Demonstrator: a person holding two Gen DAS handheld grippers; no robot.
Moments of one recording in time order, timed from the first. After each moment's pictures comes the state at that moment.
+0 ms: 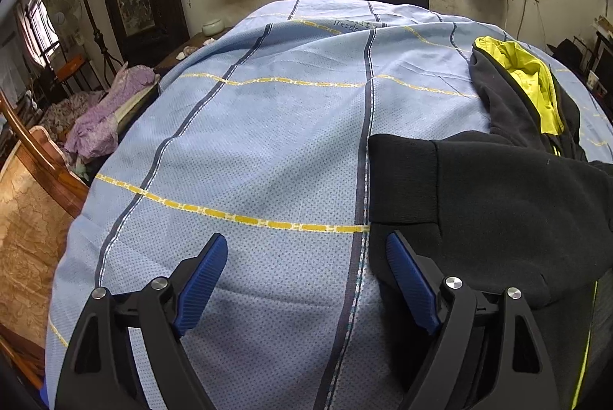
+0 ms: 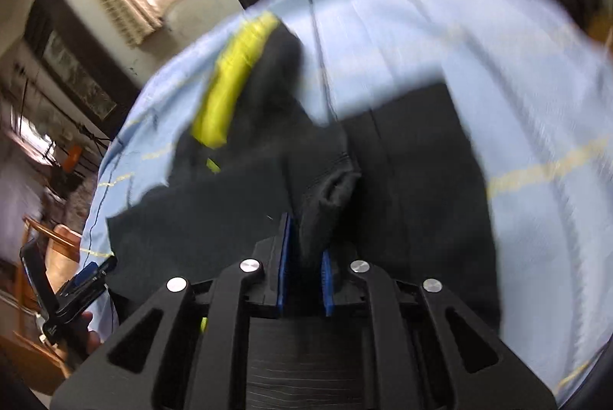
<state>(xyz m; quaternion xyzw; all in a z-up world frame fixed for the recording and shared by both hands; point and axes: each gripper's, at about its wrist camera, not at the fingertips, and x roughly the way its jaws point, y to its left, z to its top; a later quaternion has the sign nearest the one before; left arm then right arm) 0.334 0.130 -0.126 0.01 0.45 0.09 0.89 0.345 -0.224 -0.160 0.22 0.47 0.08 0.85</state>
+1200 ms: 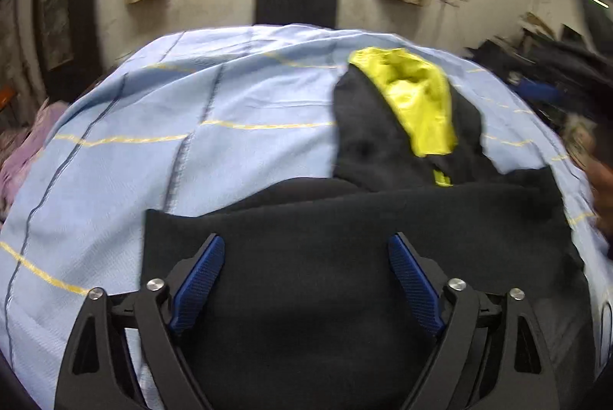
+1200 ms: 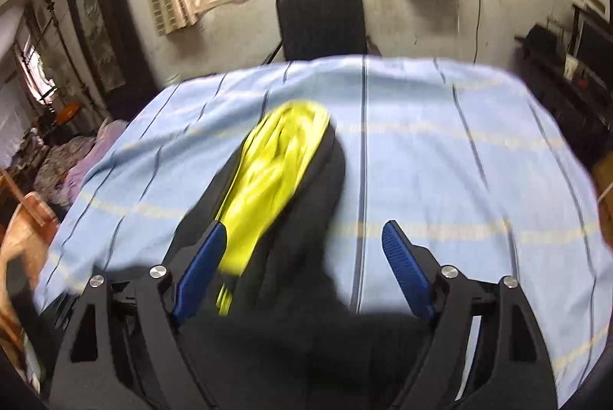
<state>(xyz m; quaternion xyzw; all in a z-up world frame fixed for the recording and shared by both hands) 0.364 0.029 -0.116 0.00 0.42 -0.09 0.91 0.461 -0.186 -0.075 0.06 0.38 0.09 0.92</state>
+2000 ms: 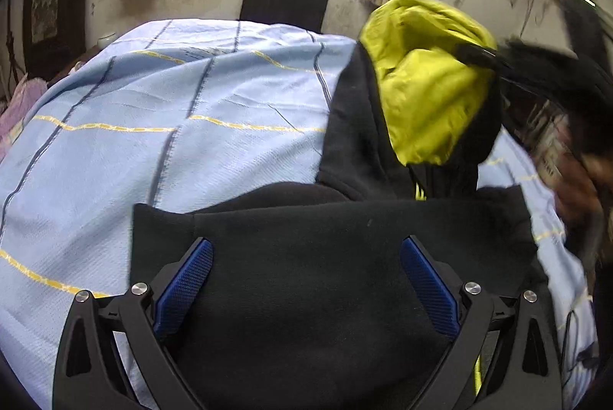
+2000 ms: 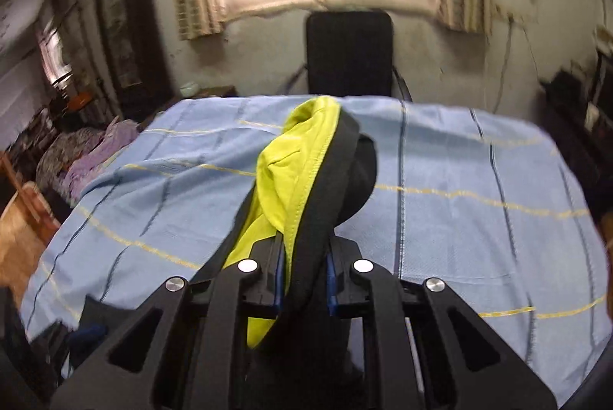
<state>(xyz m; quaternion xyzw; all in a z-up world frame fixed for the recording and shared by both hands) 0.364 0.058 -0.110 -0.08 0.41 -0.12 0.90 0.456 -0.135 -0.049 -0.03 0.32 0.14 0.93</state>
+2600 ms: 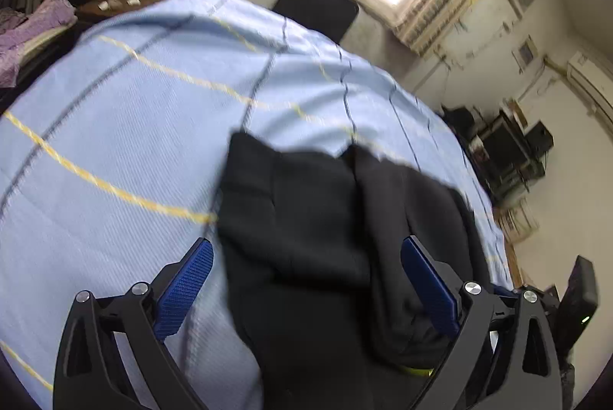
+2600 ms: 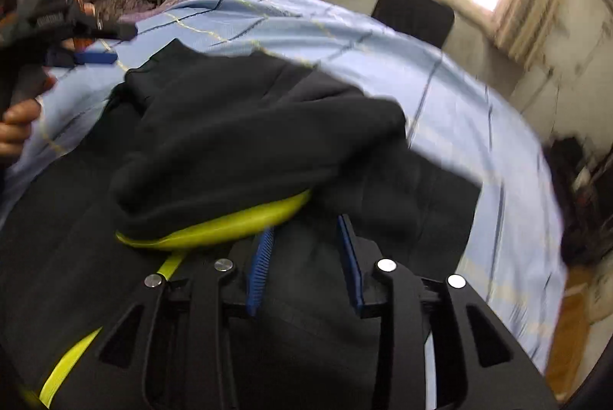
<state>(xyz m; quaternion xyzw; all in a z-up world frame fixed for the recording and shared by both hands) 0.300 0.123 -0.094 -0.22 0.42 -0.13 0.87 0.244 -0.155 -0.114 -0.15 0.41 0.20 0.88</state>
